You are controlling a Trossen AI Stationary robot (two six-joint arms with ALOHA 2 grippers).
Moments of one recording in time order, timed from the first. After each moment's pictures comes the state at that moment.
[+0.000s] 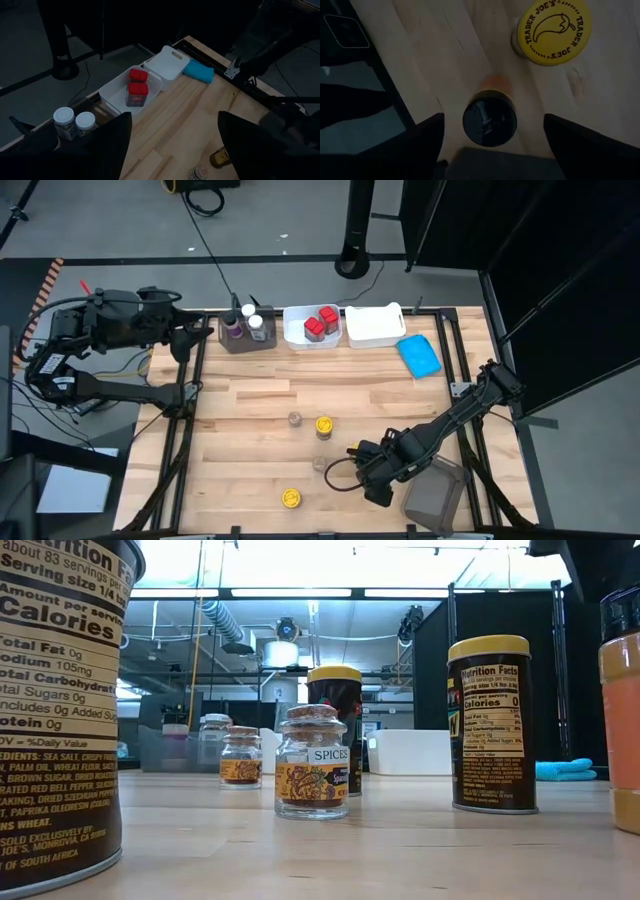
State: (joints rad) left arm 0.21 0.84 1.56 -1.20 -0.28 -0.45; right arm 0.58 1.83 1.61 -1.18 -0.02 1.00
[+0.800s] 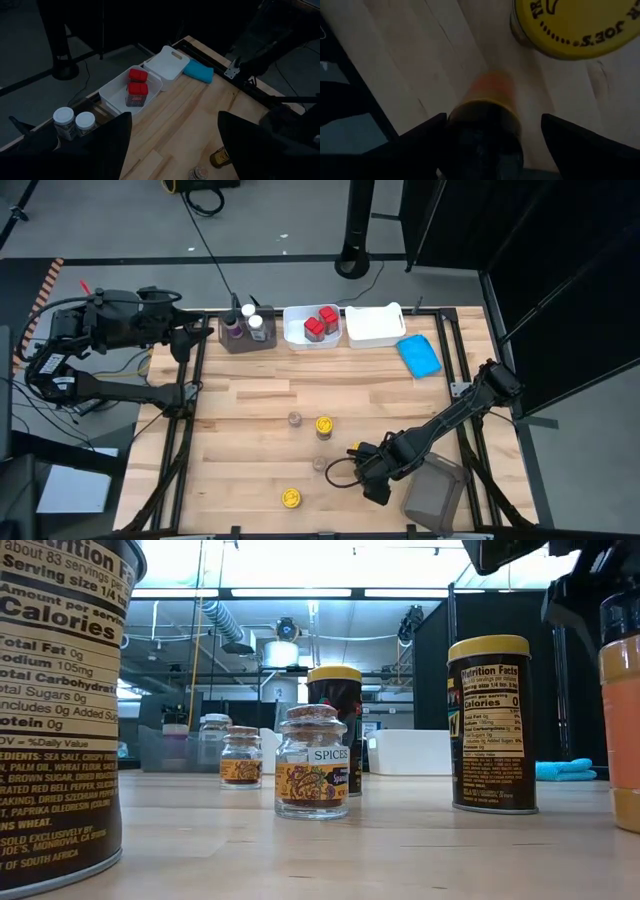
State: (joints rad) left arm 0.21 0.84 1.56 -1.20 -0.28 -0.45; right arm 0.56 1.83 1.40 -0.98 -0.08 1.02
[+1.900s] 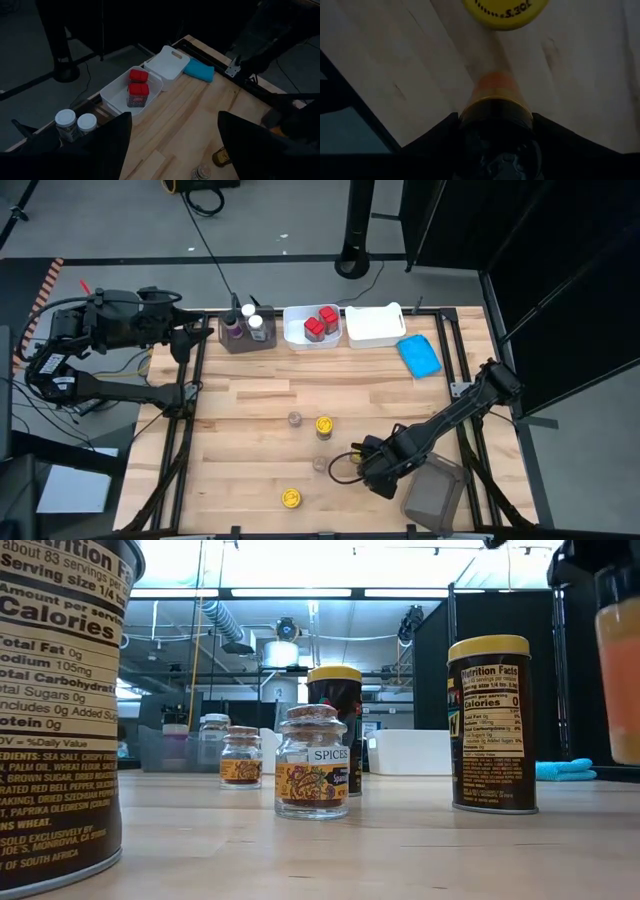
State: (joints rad) left arm 0.21 0.84 1.56 -1.20 -0.28 -0.42; right arm 0.55 1.83 1.53 -1.25 -0.06 1.03
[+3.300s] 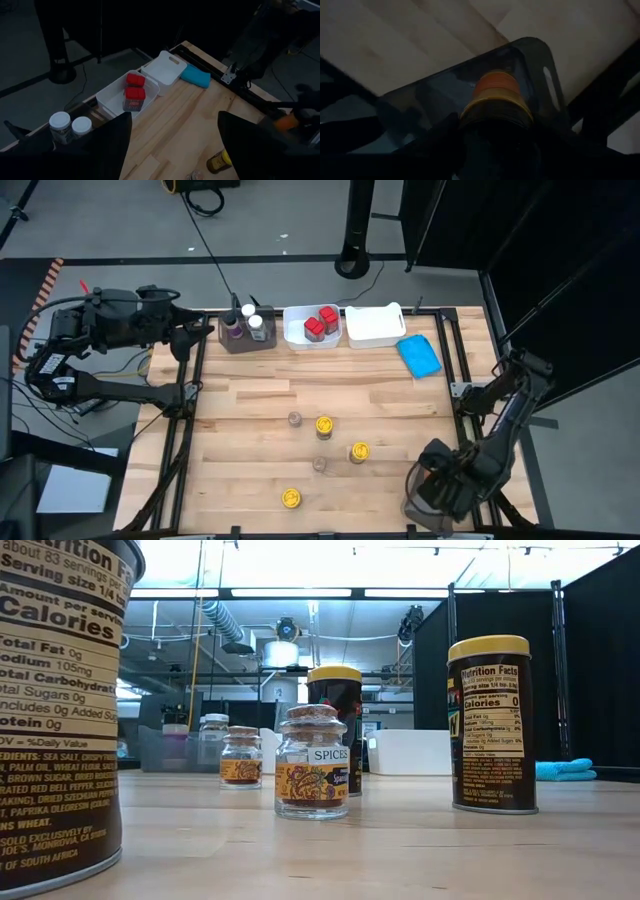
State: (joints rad) left arm 0.21 0.84 1.57 -1.17 -0.28 -0.45; right arm 0.95 1.57 1.36 -1.35 0.01 1.84
